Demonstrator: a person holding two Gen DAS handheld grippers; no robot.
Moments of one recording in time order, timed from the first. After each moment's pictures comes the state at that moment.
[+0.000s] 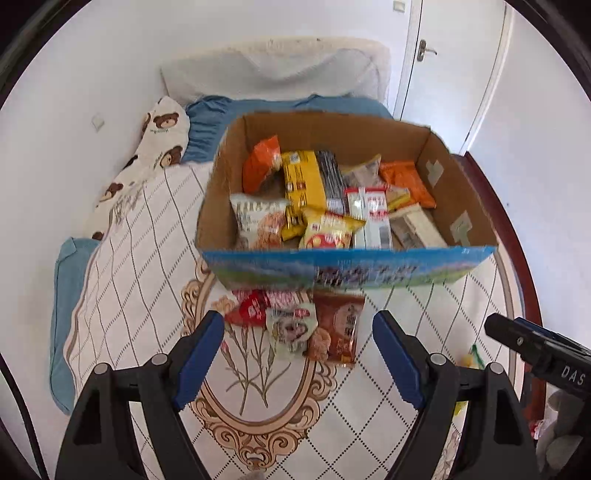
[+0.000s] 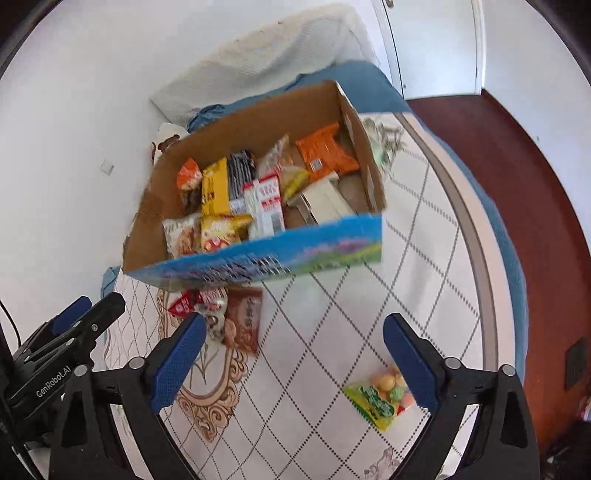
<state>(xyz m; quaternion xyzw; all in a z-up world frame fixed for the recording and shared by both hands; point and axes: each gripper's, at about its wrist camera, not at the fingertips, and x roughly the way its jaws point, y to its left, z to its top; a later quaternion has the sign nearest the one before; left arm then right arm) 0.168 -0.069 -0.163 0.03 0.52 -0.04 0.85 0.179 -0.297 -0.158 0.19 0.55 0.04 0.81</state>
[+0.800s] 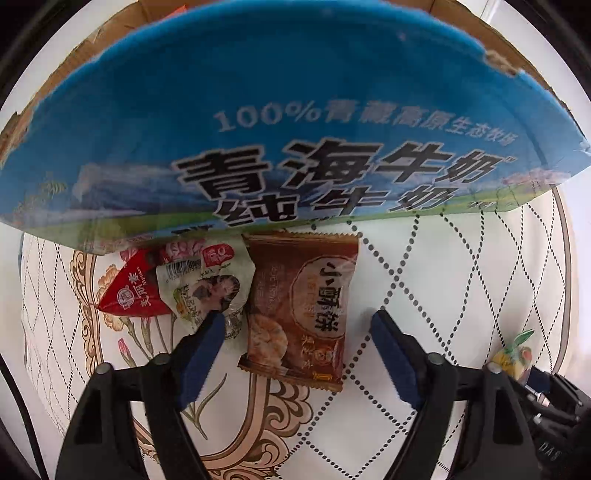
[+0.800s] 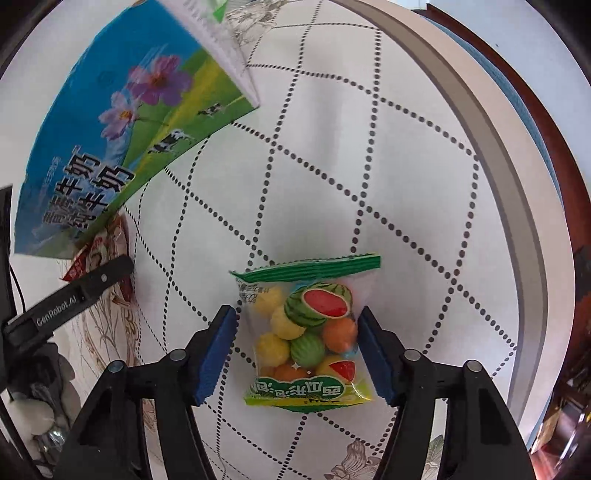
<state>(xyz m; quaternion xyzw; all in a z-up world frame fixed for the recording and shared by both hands) 0.215 -0.133 -0.304 0.08 0.63 -0.08 0.77 0.141 -0.329 -0.302 0.23 0.64 -0.03 0.73</state>
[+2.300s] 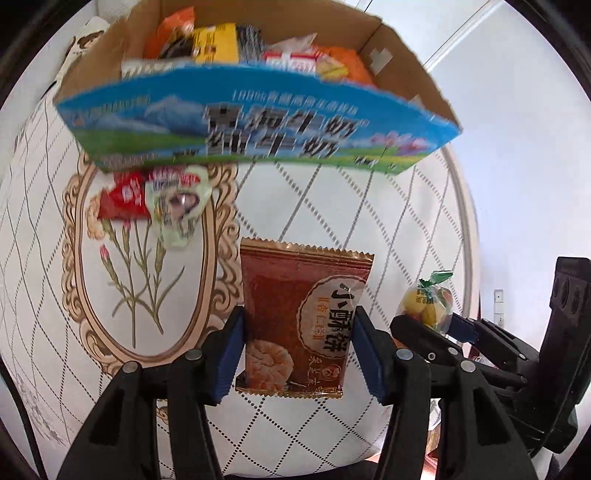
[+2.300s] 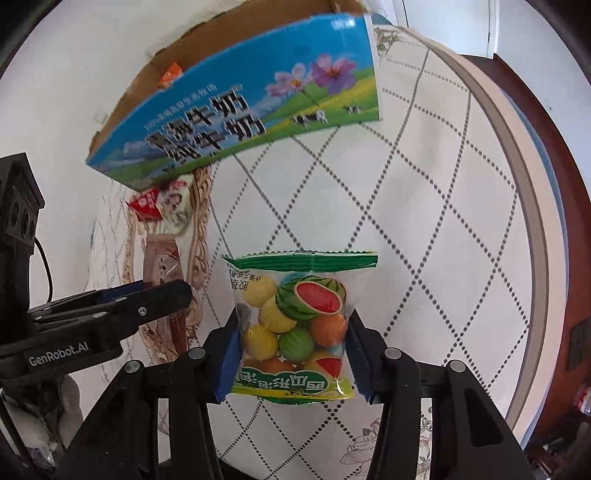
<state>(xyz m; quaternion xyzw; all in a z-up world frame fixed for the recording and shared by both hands) 0.138 -0.102 -0.218 -0.04 0.64 -0.18 0.75 0.113 -0.269 -0.234 0.17 0.60 0.07 0.77</state>
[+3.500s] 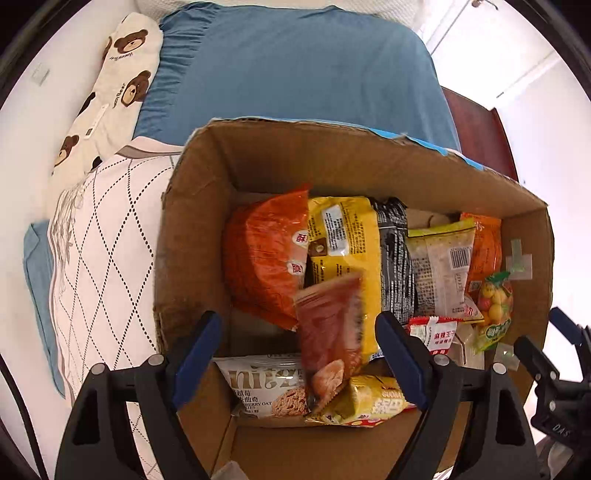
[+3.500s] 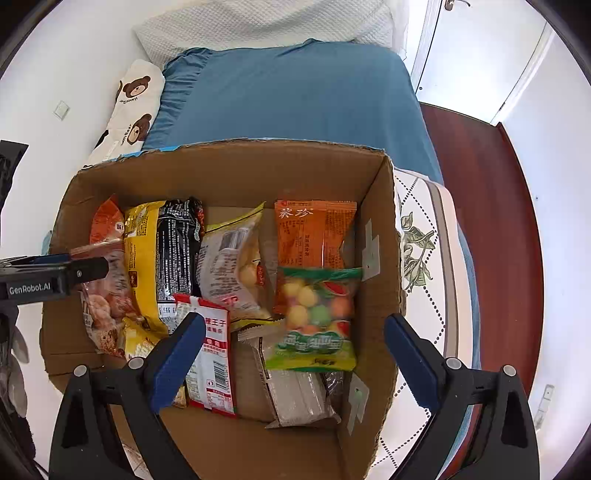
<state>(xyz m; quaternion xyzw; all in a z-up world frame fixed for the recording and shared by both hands) 0.436 -0.054 -0.216 -0.01 0.69 -0.04 0.72 0.426 -0.284 -0.187 0.02 0.64 0.02 0.77</state>
